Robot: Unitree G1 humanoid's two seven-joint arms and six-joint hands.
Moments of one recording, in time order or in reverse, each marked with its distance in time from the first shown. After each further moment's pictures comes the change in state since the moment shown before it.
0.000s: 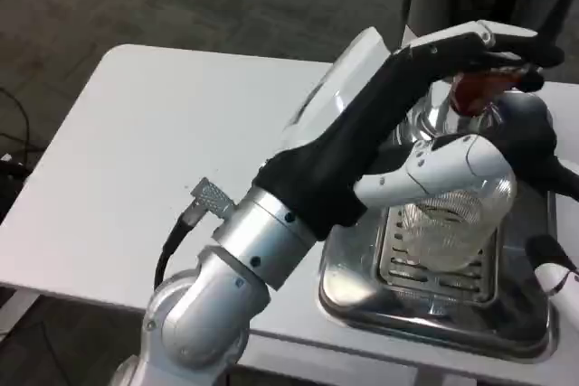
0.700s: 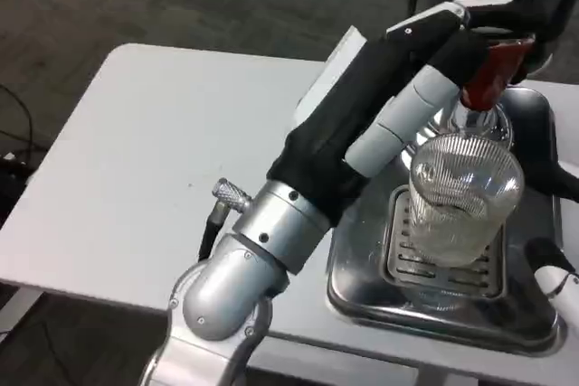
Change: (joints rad) left arm -0.040 -0.131 0.052 0.143 -0.254 0.037 -0.024; right arm -0.001 -0.003 -0.002 0.012 -0.003 -0.001 0.000
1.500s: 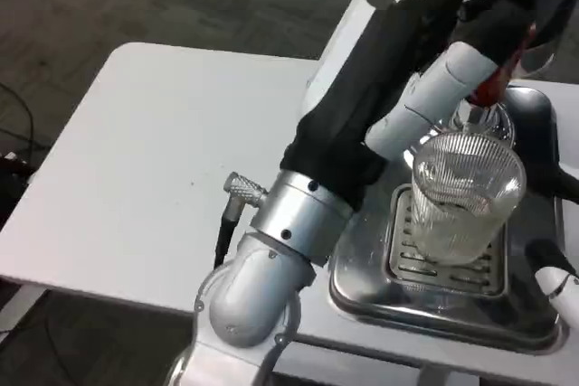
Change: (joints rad) left arm -0.009 -0.074 -0.035 -0.052 0.085 0.002 0.122; right arm -0.003 0.000 -0.003 0.012 -0.004 0.000 0.000
